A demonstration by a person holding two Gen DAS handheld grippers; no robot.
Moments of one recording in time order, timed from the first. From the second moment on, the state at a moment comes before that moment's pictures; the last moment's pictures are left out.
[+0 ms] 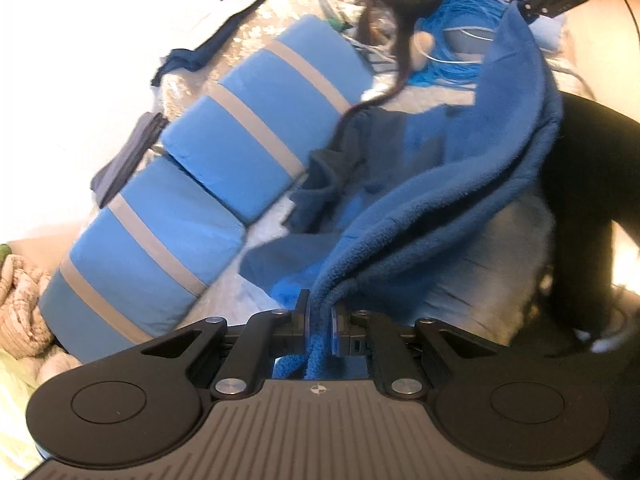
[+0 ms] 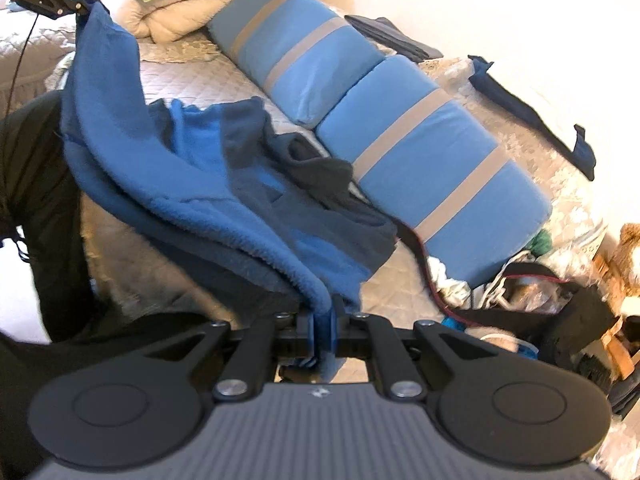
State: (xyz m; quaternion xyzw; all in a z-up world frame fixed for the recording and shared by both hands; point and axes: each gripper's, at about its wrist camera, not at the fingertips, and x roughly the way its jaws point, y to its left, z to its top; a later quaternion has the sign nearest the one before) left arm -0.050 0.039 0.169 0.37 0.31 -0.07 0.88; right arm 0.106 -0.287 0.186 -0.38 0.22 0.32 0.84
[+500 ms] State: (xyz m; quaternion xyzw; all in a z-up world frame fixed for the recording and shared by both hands) left arm 0.188 0.087 0.094 0.39 0.36 -0.01 0.85; right arm 0.331 -0.211 0.147 -0.38 0.25 0.28 0.84
